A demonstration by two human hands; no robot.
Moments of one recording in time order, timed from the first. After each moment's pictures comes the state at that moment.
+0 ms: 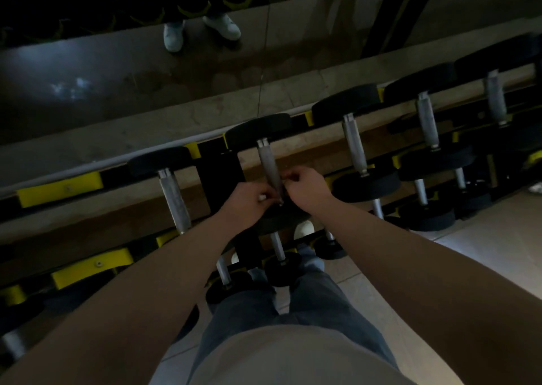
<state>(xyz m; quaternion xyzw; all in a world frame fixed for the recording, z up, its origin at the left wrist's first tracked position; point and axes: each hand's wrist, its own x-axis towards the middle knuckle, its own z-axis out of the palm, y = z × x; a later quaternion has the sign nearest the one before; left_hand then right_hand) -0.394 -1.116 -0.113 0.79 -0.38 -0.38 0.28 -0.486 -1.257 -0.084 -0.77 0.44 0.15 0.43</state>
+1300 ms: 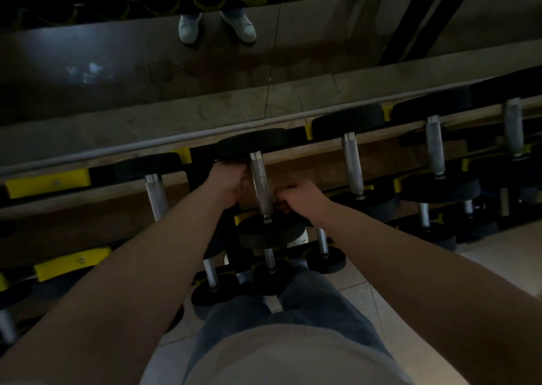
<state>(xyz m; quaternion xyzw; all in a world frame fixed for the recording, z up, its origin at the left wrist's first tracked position) -0.348 -1.174 -0.113 0.68 0.15 -0.44 0.57 -0.478 -1.298 -0.085 -0.66 0.44 0.25 0.55</state>
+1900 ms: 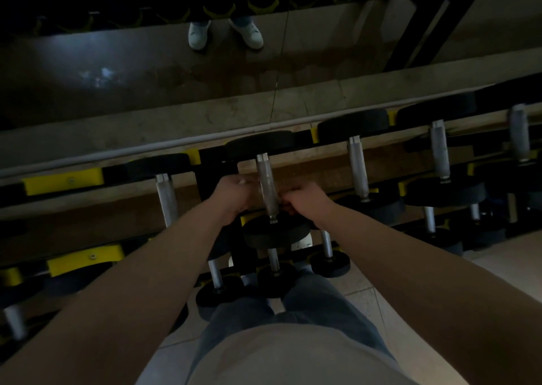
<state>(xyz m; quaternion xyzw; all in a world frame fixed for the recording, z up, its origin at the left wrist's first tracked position) -0.368 -1.148 -0.105 0.72 0.08 -0.49 0.48 -0.478 -1.291 -0.078 -0.67 0.44 0.26 0.54</state>
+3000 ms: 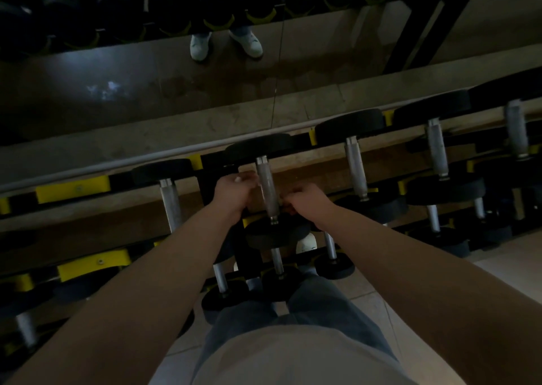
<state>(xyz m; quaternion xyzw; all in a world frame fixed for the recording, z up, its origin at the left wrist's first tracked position) -0.370 -1.153 -0.106 0.72 0.12 -0.40 0.55 -0.482 -1.293 -0.086 -0.67 0.45 0.24 0.54</state>
